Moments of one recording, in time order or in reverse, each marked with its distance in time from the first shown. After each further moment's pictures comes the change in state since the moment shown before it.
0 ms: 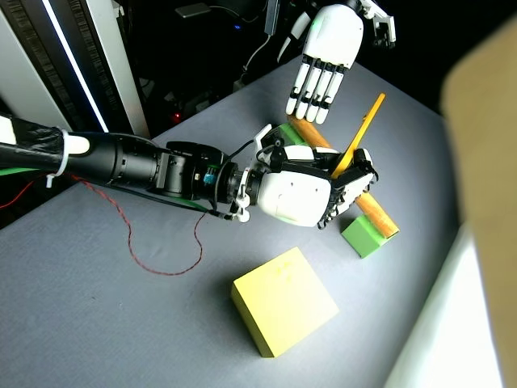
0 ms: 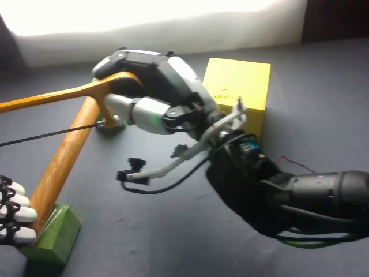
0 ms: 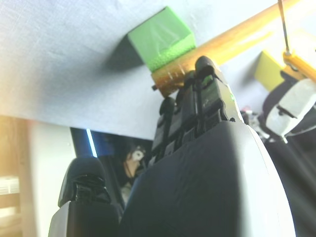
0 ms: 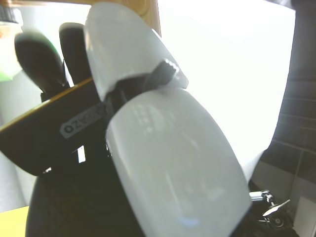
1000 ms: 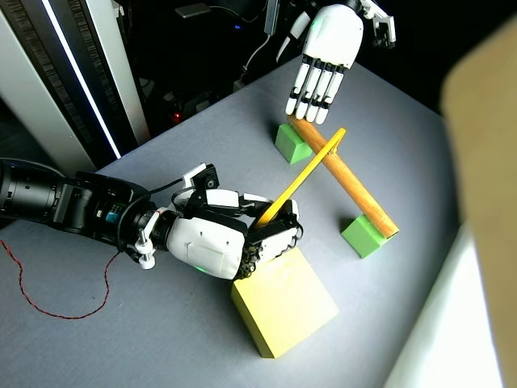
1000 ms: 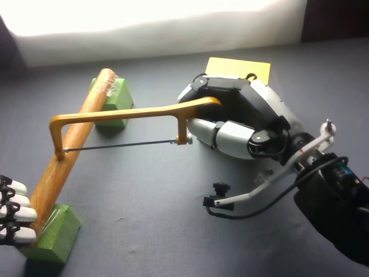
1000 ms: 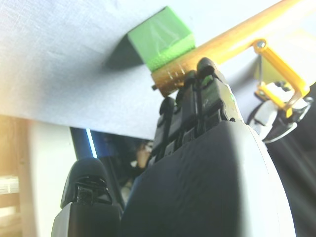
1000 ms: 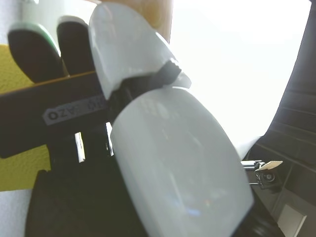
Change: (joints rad) left arm 0.002 0.000 0.000 -0.001 0.000 0.000; right arm -0.146 0.269 -0.228 -0.008 0.073 -0.066
